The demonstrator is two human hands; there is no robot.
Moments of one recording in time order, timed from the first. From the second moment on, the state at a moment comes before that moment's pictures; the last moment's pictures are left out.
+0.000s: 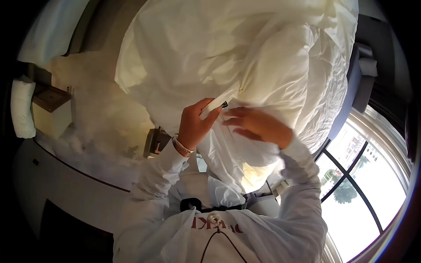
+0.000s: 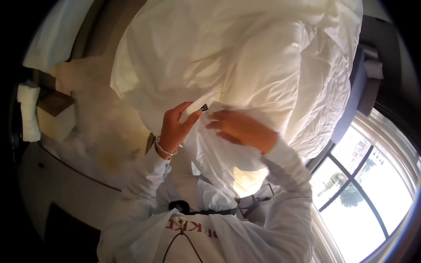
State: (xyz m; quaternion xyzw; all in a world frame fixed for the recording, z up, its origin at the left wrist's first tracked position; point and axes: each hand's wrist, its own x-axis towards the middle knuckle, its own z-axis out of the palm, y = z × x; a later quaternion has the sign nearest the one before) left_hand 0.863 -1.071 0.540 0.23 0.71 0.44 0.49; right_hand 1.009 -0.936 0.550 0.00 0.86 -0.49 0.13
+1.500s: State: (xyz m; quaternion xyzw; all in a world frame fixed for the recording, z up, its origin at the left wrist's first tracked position) left_hand 0.803 -1.022 0.564 0.47 0.76 0.30 0.35; right_hand 0.967 -0.841 0.394 0.38 0.91 -0.10 -0.12
